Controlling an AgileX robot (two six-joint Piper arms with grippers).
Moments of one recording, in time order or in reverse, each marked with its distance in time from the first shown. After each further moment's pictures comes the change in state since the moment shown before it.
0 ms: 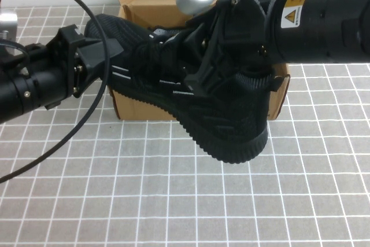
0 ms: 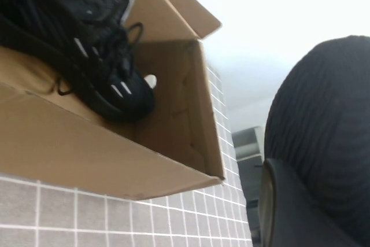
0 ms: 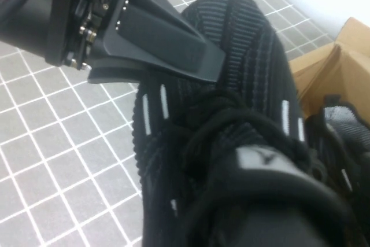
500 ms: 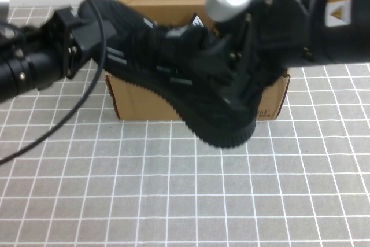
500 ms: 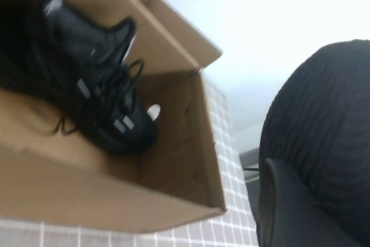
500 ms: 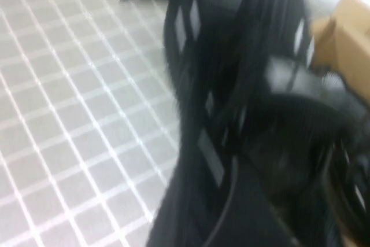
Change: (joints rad) right arm 0.000 -0.089 -0.009 -0.072 0.171 0.002; left arm 0.000 0.004 -0.069 0.025 -0.054 -0.006
